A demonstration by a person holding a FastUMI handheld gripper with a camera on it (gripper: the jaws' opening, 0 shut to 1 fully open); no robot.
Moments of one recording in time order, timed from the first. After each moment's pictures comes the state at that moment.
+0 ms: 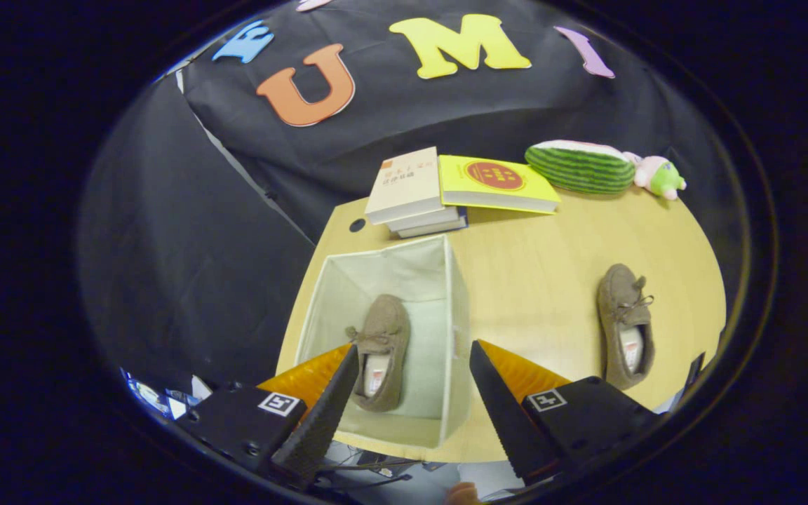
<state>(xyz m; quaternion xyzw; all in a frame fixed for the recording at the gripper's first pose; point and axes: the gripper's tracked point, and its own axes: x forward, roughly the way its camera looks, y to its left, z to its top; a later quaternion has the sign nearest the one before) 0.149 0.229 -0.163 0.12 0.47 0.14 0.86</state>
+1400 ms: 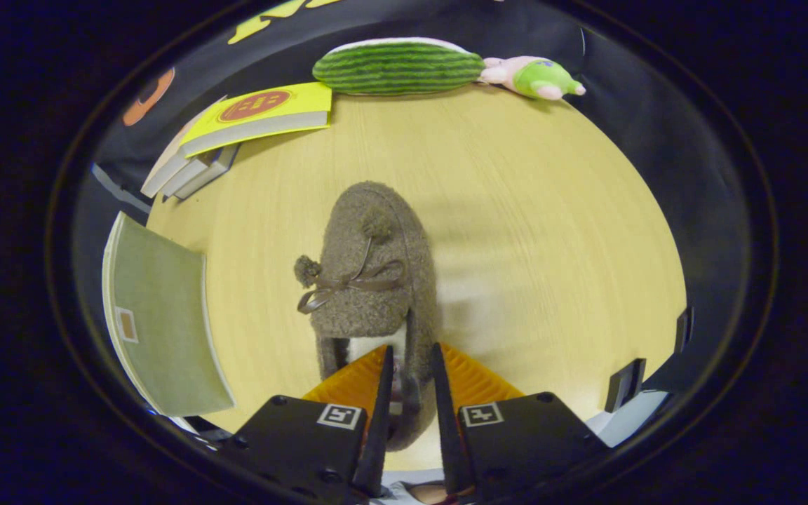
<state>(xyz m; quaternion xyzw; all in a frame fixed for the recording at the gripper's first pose) 0.163 -0.048 -0.340 0.07 0.62 -0.05 0.78</state>
